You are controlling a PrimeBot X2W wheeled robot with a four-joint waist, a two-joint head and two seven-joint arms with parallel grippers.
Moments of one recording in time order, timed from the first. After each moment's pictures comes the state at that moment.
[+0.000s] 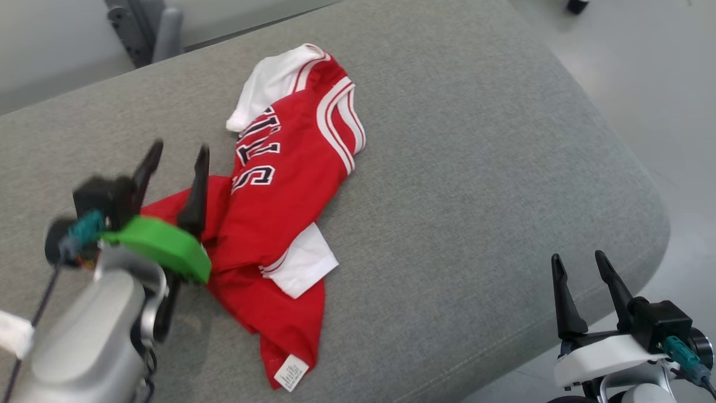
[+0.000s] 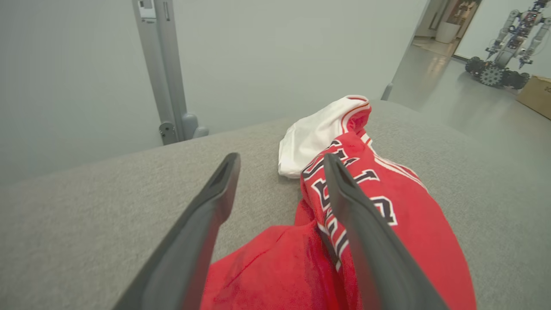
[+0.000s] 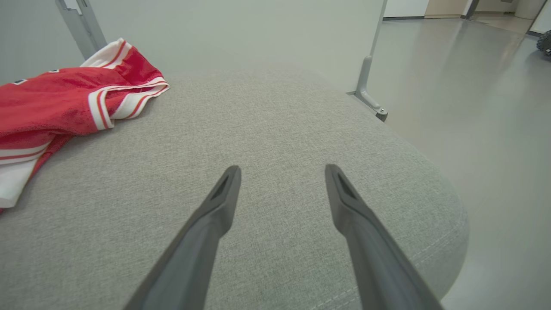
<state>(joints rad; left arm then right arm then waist) -0.62 0.48 -0.70 0.41 -0.80 0.10 -0.26 0.02 -0.05 -0.05 0.14 0.11 0.13 -0.26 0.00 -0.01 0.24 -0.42</state>
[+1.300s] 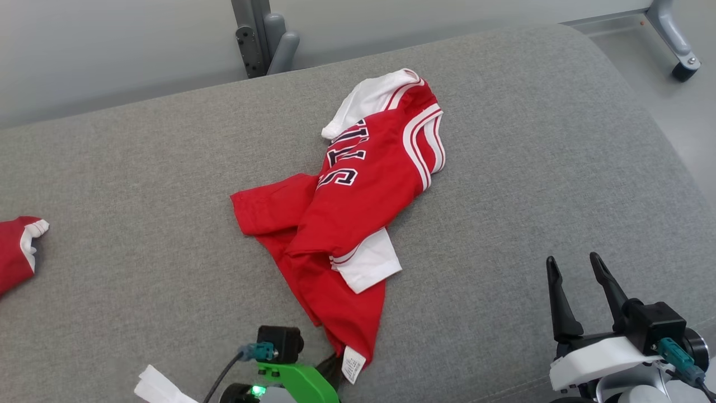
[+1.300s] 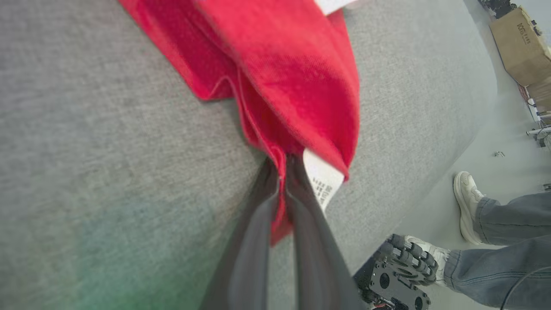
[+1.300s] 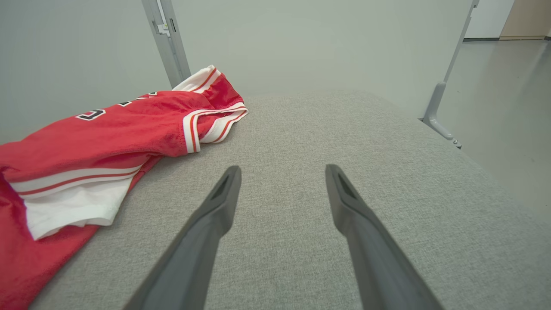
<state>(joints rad) -0.26 0.24 -0.92 0.41 -0.99 0.14 0.02 0.02 -0.05 -0.03 0.14 0.10 0.13 -0.26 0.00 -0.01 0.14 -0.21</state>
